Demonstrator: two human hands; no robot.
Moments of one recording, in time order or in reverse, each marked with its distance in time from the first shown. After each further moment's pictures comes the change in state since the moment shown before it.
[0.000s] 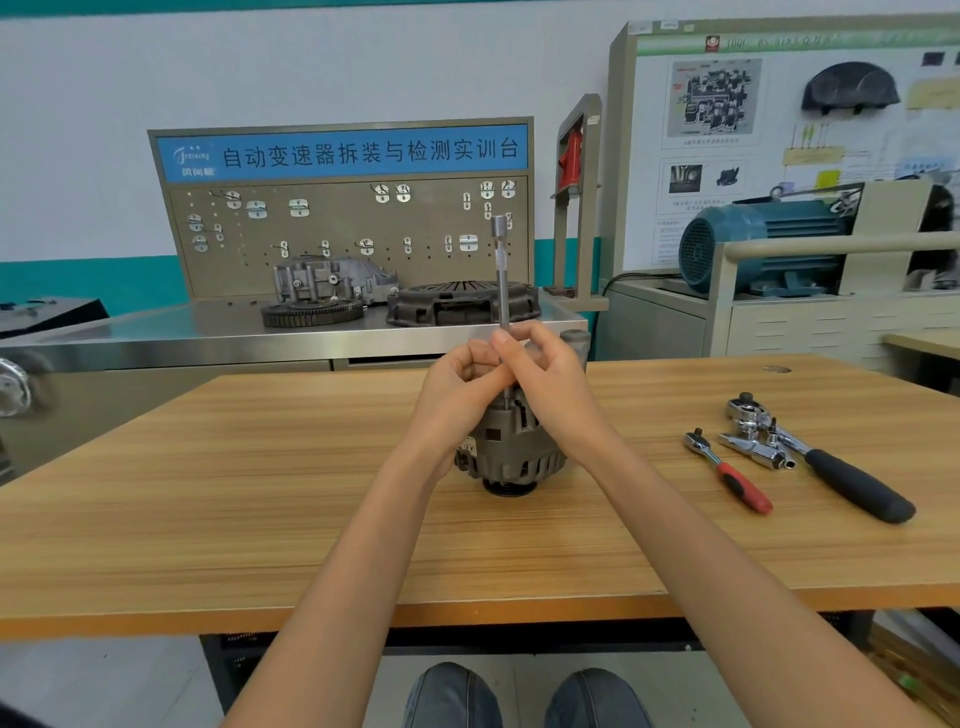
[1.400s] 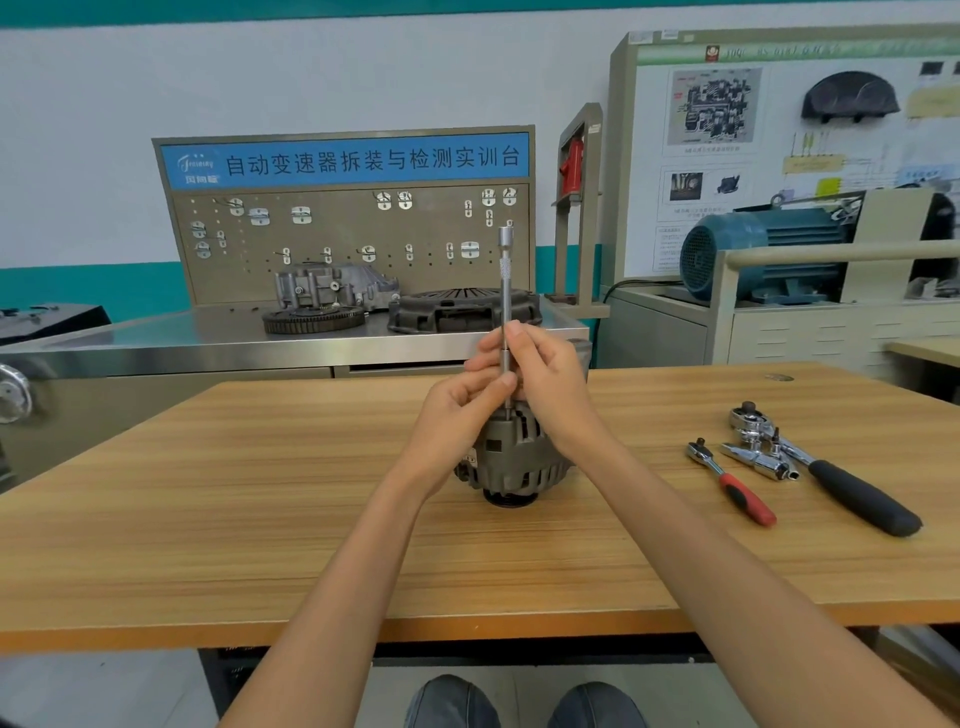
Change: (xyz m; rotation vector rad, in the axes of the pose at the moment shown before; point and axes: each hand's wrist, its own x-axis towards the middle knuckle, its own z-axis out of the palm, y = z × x) left_hand -0.003 -0.011 -0.007 -0.017 -0.154 0.117; right_hand 0.010 -0.003 0.003 0.070 0.014 -0.056
